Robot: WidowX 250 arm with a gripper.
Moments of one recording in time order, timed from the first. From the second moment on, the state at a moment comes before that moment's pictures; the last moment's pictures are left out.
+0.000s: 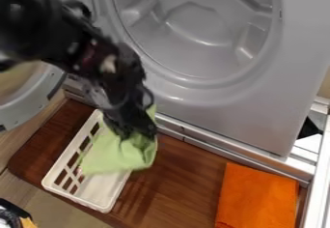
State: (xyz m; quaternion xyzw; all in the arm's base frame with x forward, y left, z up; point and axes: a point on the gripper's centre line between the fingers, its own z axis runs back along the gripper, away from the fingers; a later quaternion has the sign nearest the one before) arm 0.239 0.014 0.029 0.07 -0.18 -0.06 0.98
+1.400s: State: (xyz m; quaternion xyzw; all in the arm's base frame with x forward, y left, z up) arm 0.243 0.035 -0.040 0.05 -0.11 0.02 0.99
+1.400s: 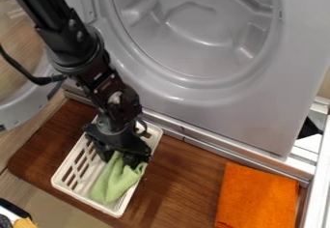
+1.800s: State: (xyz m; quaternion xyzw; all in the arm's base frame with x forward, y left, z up) arm 0.259 0.029 -0.005 0.04 -0.15 0.01 0.99
